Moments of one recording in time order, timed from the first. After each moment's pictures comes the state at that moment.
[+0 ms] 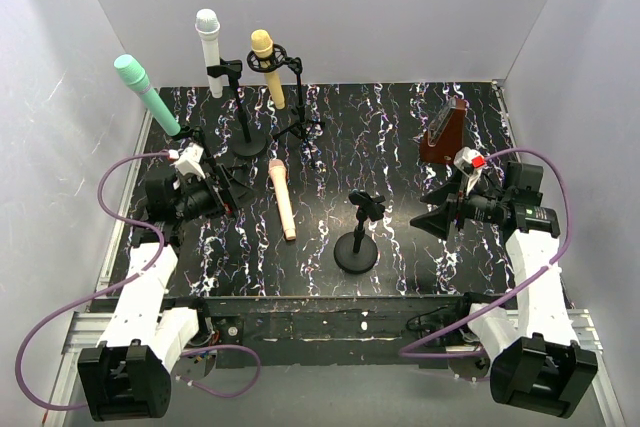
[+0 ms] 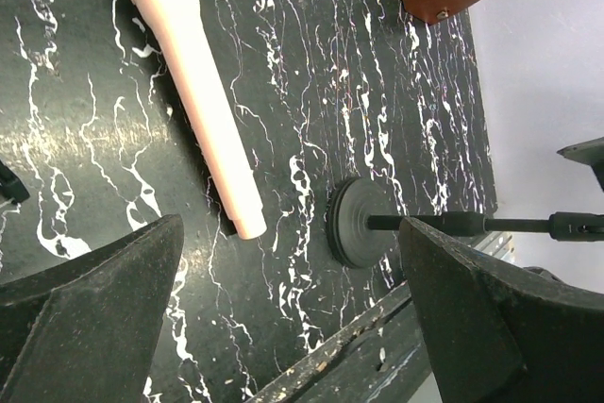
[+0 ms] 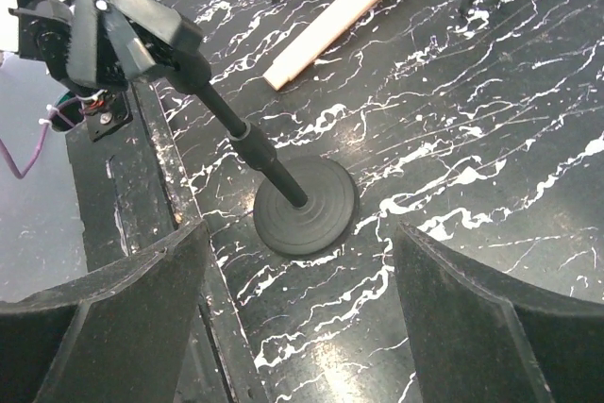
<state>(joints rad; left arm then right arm) 0.04 0.88 0.63 -0.26 0.67 -0.48 -0.16 0.90 0.79 -0.74 -1.29 -0.53</state>
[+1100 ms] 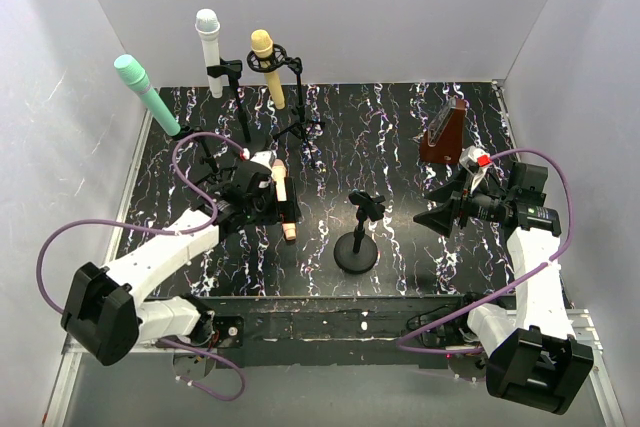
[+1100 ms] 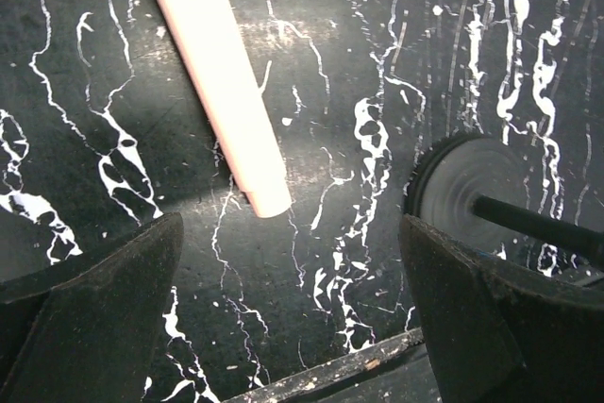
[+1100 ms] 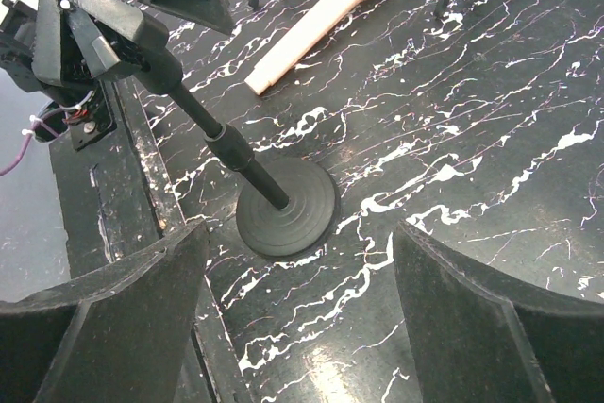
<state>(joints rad) -0.61 1.19 0.81 -0.44 -0.04 -0.56 -0.21 0.92 0.76 -0.70 -1.31 -0.53</state>
